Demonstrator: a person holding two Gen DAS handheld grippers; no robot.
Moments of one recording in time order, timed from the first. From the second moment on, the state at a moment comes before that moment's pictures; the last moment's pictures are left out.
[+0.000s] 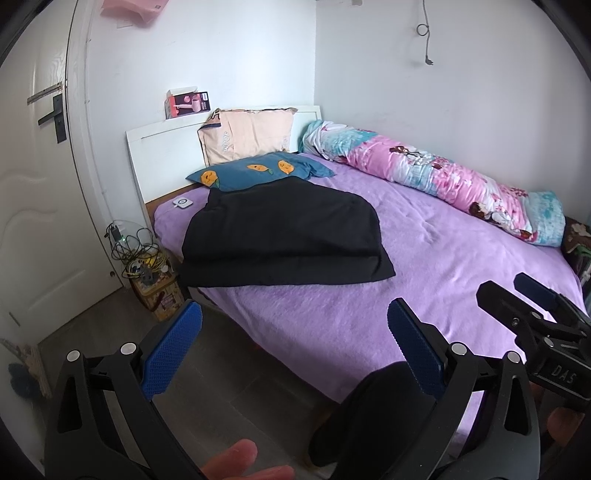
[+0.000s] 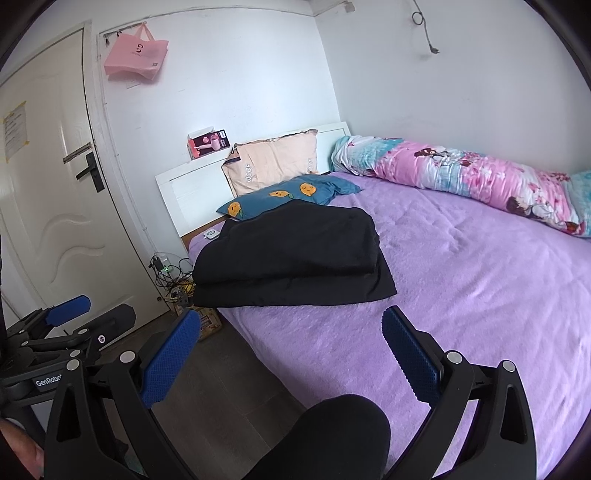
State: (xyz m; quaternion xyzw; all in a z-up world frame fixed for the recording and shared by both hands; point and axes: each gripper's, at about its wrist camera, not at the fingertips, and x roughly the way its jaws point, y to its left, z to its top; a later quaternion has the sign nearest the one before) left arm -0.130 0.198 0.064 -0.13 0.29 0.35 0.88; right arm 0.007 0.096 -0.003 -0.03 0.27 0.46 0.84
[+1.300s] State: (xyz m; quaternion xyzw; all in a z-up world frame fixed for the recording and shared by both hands) left arm -0.131 0.191 0.060 -0.13 0.30 0.35 0.88; right arm 0.012 0.089 -0.005 -0.03 0.27 0.48 0.83
